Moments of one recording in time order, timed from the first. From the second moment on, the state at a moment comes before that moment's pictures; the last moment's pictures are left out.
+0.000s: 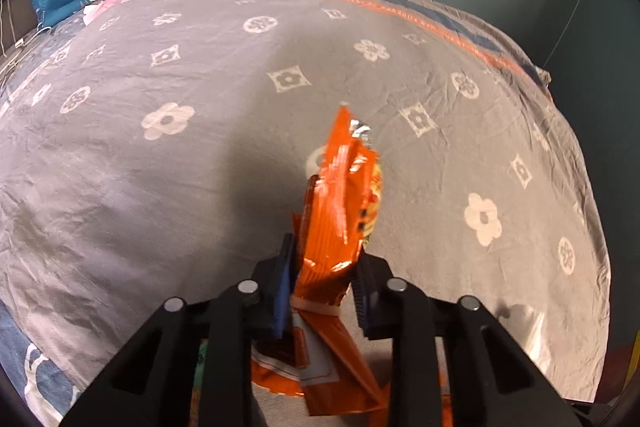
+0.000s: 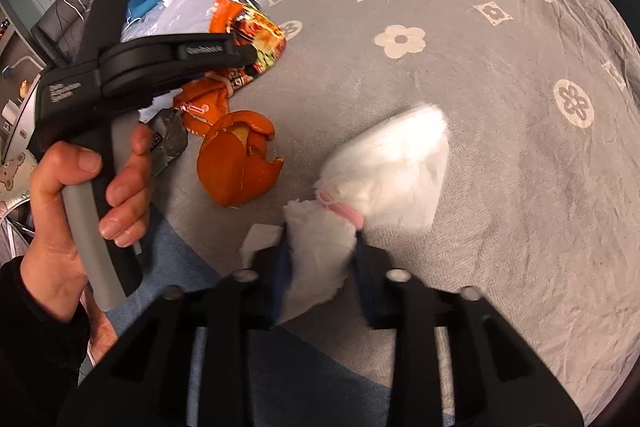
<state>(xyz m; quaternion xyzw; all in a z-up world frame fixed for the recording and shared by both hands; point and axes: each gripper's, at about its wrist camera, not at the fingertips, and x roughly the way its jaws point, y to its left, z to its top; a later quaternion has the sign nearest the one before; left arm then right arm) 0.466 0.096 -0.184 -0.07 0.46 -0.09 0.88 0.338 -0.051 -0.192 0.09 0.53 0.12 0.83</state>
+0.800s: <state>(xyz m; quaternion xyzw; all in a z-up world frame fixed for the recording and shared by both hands) 0.317 0.158 -0.054 -0.16 0.34 -0.09 0.92 0.235 -0.084 -0.084 0.08 0.46 0.18 0.87</state>
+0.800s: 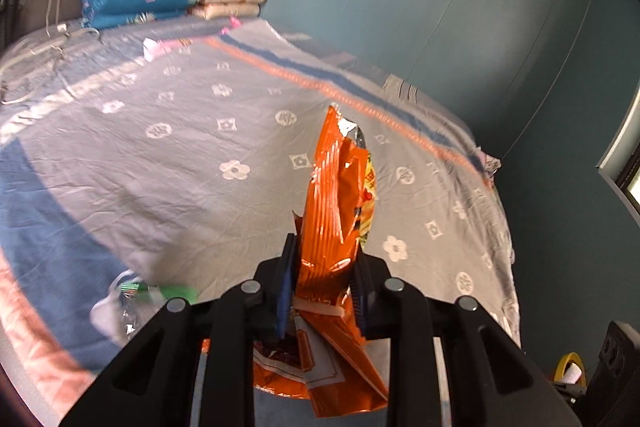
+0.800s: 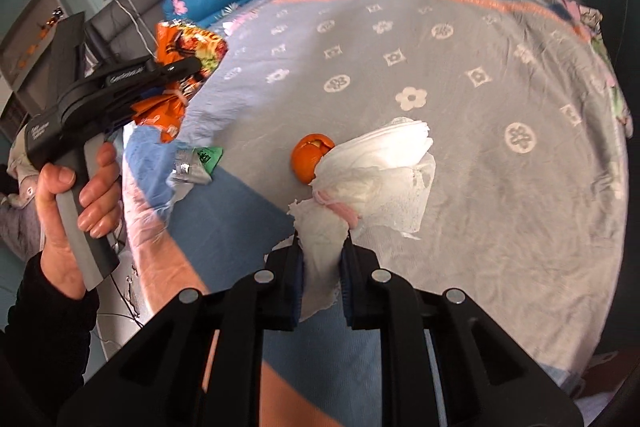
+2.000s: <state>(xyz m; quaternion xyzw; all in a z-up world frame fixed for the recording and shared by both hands) 0.087 -0.065 0.083 -0.03 0.23 -0.24 0.94 0.020 -0.295 0.033 0.13 0.31 0.07 0.94</state>
